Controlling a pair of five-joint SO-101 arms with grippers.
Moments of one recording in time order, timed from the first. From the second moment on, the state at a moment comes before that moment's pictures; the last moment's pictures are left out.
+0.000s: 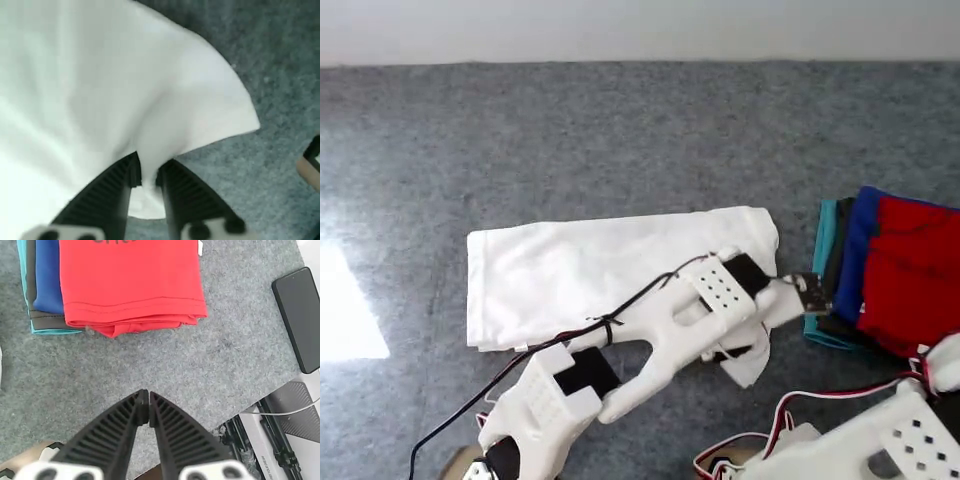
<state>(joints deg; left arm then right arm) 50.2 33.0 -15.3 90.2 -16.1 57.1 -51.8 16.0 100.6 38.5</state>
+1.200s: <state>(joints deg) 29.3 33.5 -28.6 88.1 -14.9 57.1 -51.8 16.0 100.6 38.5</state>
